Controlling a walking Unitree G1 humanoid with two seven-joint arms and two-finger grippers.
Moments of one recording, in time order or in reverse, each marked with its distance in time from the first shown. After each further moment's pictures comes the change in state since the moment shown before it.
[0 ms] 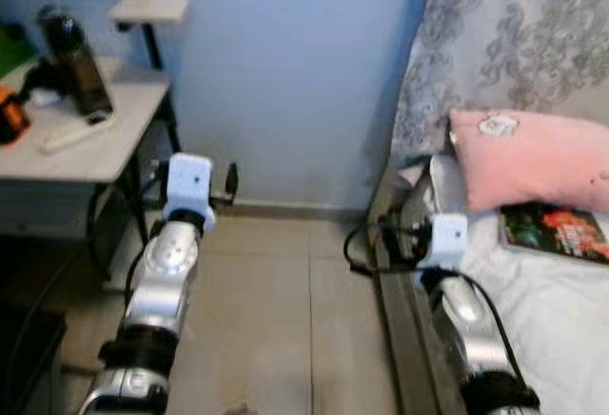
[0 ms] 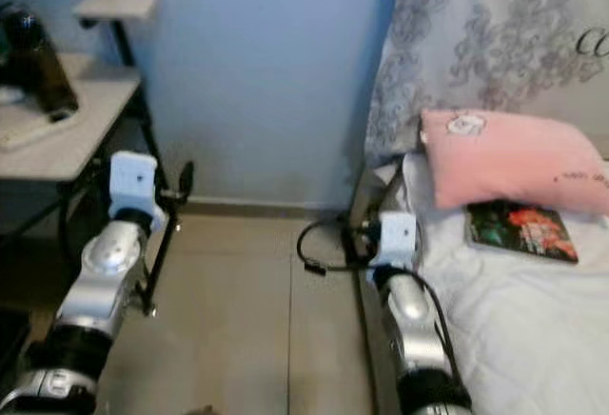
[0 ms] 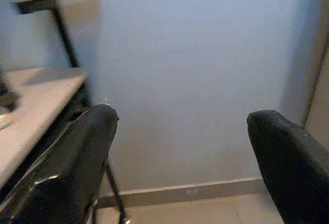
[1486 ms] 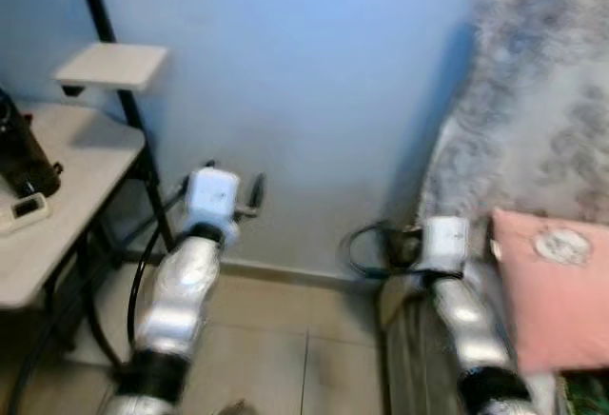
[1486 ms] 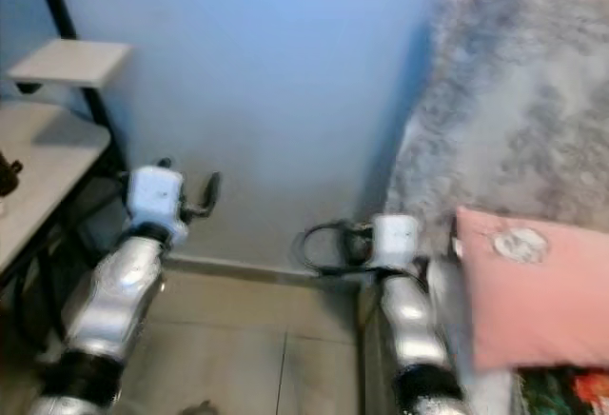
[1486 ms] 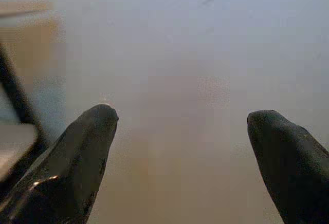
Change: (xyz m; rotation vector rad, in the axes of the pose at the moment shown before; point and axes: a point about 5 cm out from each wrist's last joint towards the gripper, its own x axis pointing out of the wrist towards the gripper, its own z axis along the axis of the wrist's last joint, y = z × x) left arm -0.018 -0.013 -0.002 0.010 -0.021 -0.044; right arm 0.005 0.016 -0.009 0.020 0.035 0.071
